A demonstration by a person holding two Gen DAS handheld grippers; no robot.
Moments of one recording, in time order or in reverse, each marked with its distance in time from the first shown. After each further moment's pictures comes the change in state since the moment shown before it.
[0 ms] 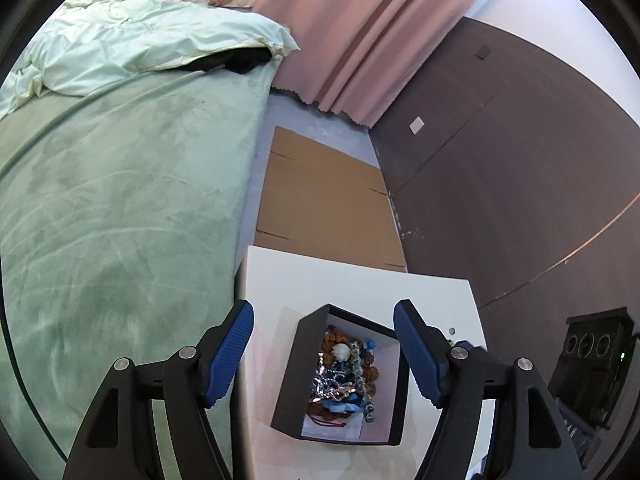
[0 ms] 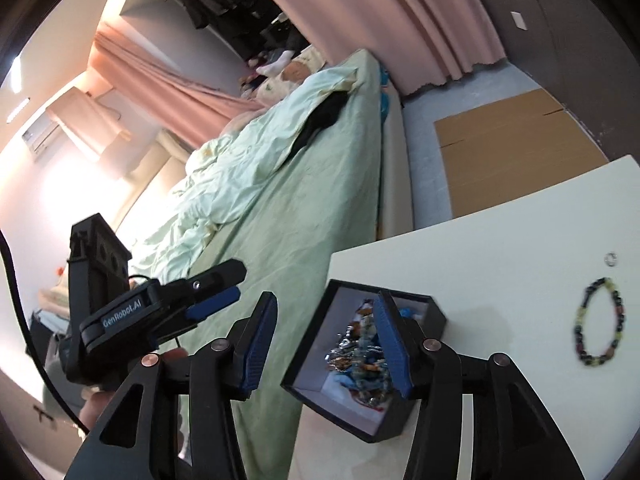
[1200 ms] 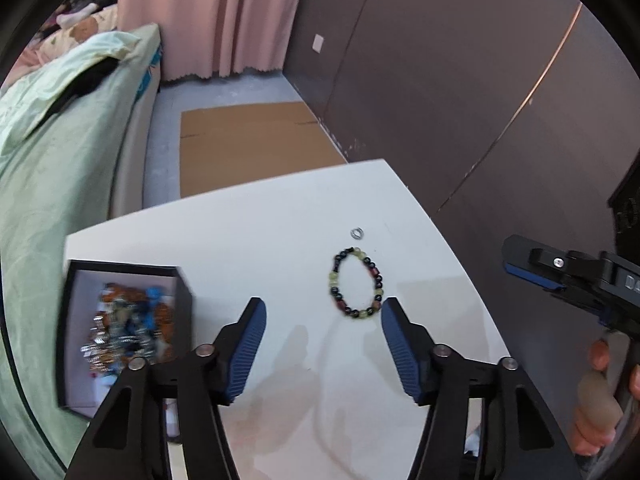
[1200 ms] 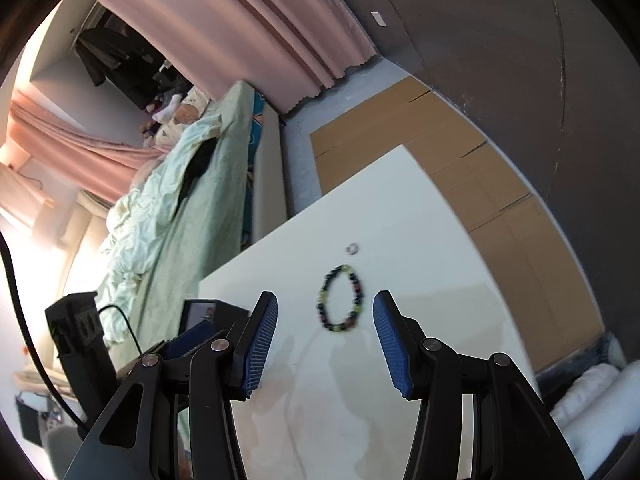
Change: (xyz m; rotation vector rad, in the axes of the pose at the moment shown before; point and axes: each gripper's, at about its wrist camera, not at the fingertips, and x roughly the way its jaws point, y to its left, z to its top) left arm 0.098 -0.186 -0.092 0.405 0.193 0.005; right arm -0.150 -0.137 0.003 0.230 -0.036 -0.293
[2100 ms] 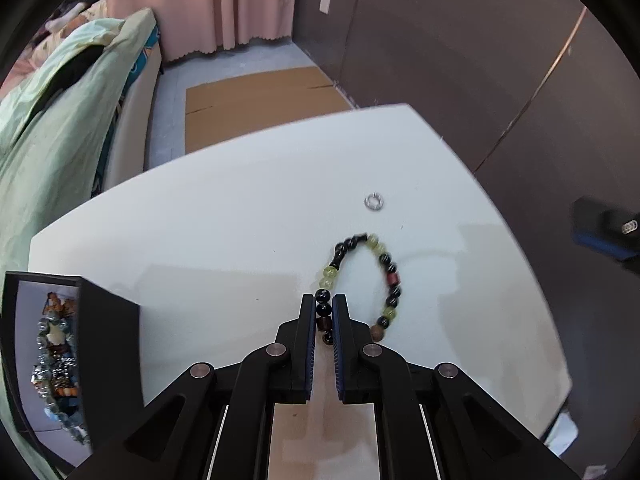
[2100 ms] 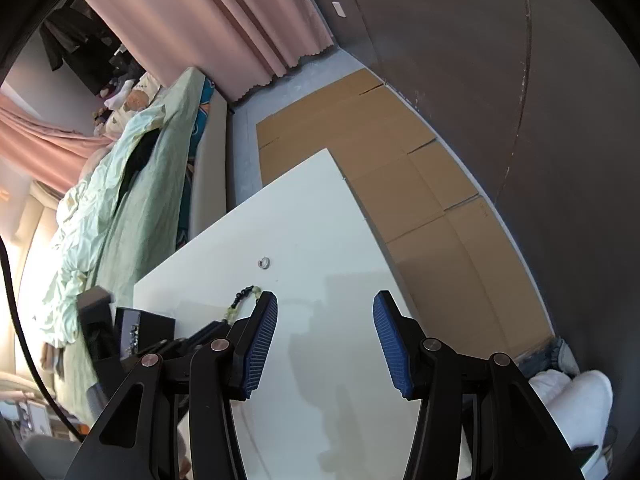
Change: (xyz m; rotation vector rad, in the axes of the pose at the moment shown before) left arm 0.073 -0.013 0.001 0.031 0.102 0.105; right arm 0.010 -0.047 0.028 -0.001 0.059 -0.180
